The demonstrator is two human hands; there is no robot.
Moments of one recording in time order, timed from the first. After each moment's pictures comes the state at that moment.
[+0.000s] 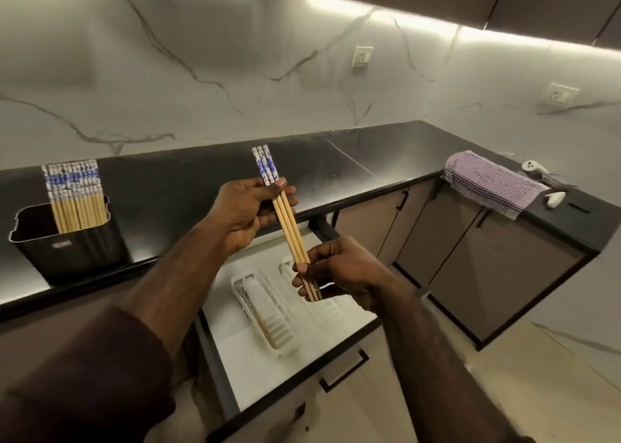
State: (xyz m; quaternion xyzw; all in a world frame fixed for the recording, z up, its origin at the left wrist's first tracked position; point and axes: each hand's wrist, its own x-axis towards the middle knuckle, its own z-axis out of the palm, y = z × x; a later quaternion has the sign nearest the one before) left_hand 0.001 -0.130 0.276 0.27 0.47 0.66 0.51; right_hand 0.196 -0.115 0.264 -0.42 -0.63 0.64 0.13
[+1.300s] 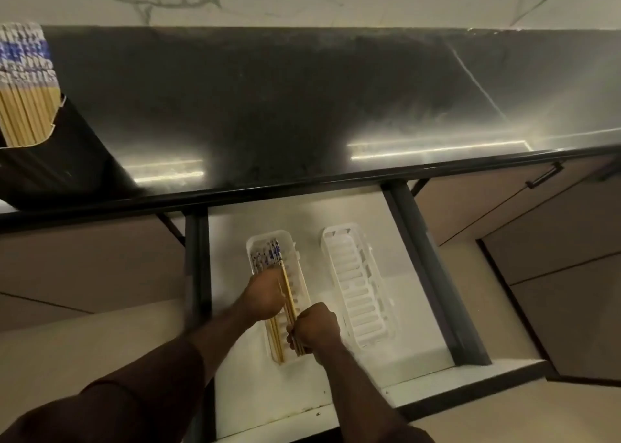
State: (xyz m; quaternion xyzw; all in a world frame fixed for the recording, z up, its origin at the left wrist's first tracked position) left_hand -0.014 -0.032 -0.033 0.30 0.80 0.27 0.44; right_hand 0.106 0.013 -0.049 -0.58 -0.62 0.51 -0.12
